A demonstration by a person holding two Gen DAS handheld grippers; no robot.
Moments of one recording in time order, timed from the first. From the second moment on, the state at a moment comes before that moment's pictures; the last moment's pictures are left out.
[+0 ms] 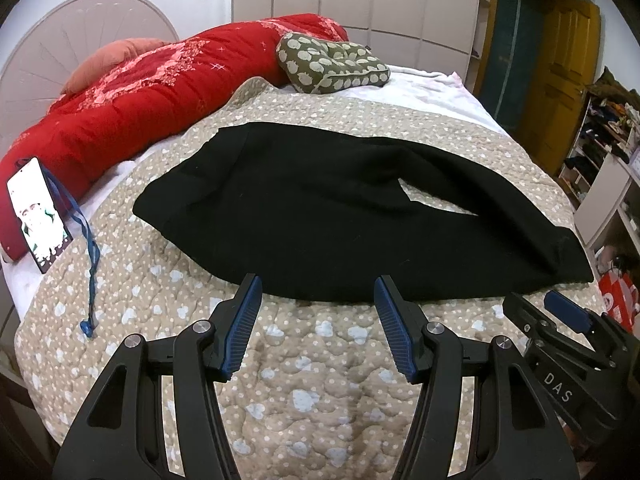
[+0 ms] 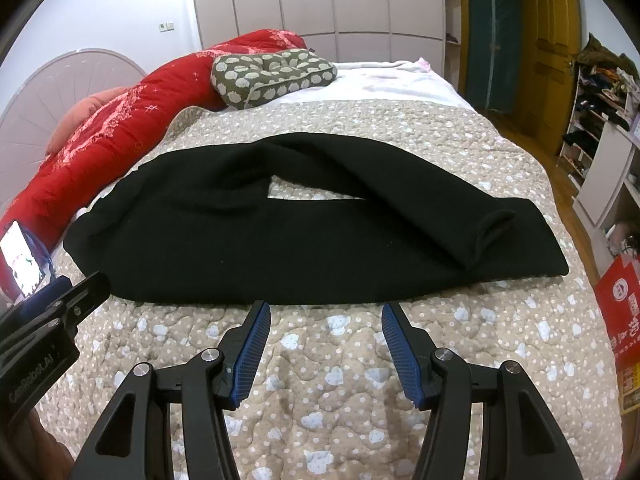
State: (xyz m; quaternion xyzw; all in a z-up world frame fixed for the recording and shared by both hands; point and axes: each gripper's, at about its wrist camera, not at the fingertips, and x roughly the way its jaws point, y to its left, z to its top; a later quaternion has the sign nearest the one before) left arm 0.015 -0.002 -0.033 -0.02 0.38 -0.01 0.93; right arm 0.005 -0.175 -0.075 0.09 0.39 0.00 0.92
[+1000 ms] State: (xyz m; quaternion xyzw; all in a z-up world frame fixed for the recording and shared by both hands) left arm 0.048 0.045 -0.046 -0.05 0.39 0.04 0.92; right arm 0.060 -0.201 -0.084 0.10 0.40 0.00 0.91
